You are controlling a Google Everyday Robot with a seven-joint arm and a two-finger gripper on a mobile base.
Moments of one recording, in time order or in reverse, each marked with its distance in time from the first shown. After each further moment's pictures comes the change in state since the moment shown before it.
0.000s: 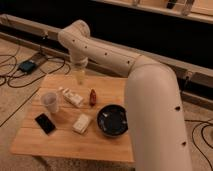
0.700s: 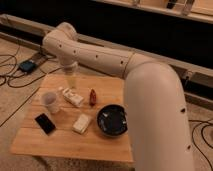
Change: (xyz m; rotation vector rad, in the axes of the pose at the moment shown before) arm 0.054 -0.047 -0.019 -0.044 0.010 -0.209
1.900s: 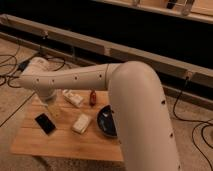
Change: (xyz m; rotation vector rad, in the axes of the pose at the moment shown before) arm 0.108 -0.108 0.071 0.099 0.033 -0.223
